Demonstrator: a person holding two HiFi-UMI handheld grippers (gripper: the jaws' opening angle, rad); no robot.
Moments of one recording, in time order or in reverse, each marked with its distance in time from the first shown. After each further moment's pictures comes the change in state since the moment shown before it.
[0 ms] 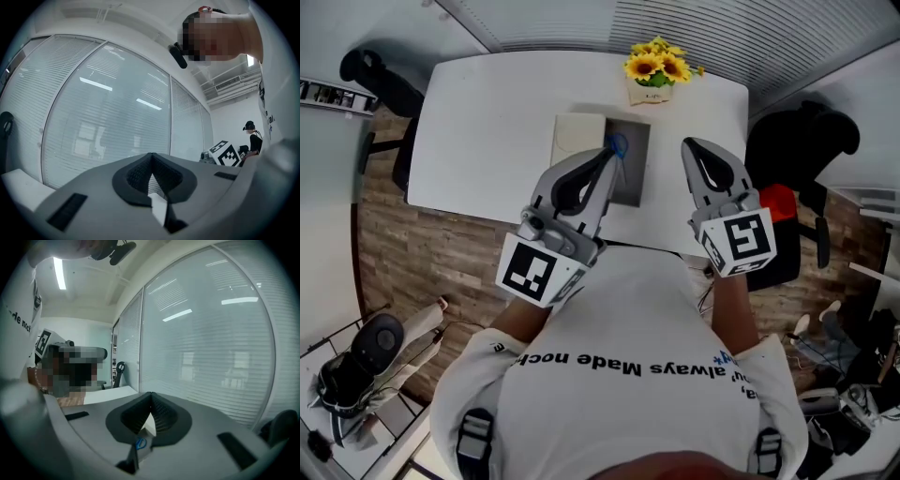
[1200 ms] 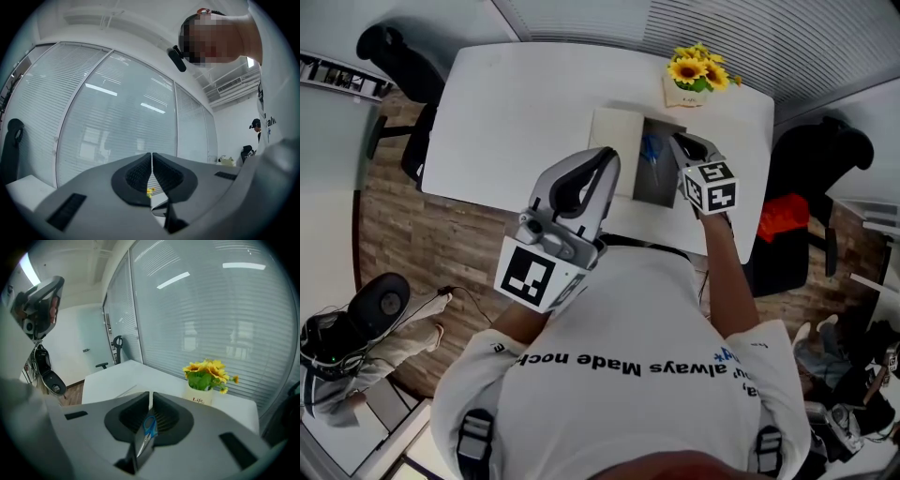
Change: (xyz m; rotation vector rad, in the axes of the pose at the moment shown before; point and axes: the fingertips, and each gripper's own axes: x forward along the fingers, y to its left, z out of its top) left arm -0.069 0.058 0.028 0.013 -0.041 0.044; right arm 0.133 0.040 -0.144 0.155 0.316 0.048
